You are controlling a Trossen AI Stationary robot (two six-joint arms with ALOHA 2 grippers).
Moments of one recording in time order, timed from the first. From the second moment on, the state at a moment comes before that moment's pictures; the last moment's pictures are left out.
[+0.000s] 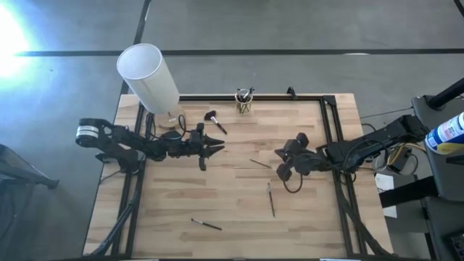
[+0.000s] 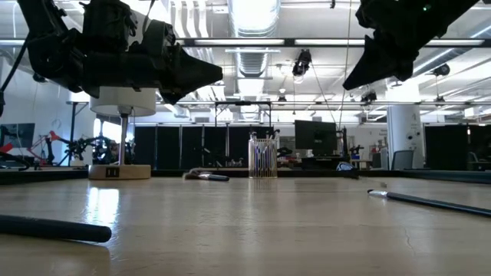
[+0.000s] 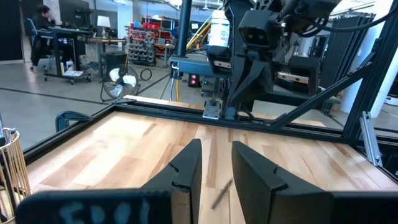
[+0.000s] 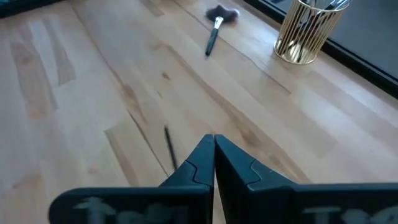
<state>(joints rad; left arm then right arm) 0.11 1.44 0.36 1.17 0.00 -0.11 0.29 1.11 0.70 -0.41 0.66 0.65</state>
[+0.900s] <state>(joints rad) 0.11 1.44 0.36 1.16 0.00 -0.11 0.36 1.56 0.71 -0.38 0.28 0.68</state>
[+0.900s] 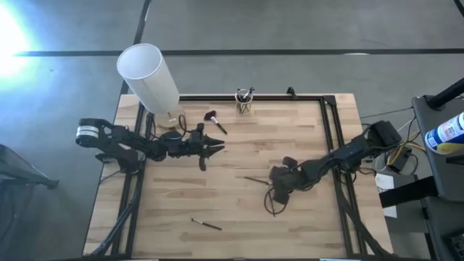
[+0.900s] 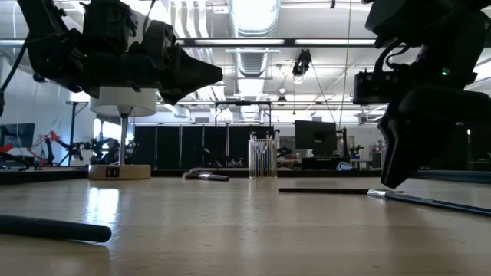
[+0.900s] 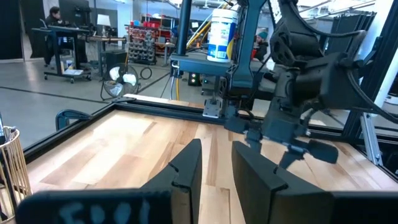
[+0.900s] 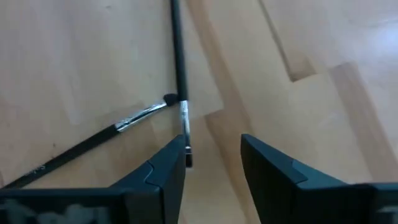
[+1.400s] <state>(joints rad) 0.12 1.44 0.36 1.17 0.00 -0.11 0.36 1.64 0.75 -0.38 0.20 0.60</state>
